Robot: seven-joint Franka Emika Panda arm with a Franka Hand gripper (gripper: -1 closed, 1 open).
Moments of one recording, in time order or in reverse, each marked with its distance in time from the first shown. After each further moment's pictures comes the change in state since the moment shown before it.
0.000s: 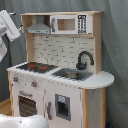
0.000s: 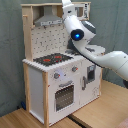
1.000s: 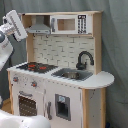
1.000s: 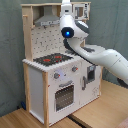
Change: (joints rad) arm -0.139 0.011 -0.001 0.126 0.001 -0.192 0.210
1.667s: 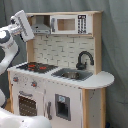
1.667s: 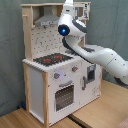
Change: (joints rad) arm -0.071 0.001 0.001 0.019 0.001 -0.134 0.136
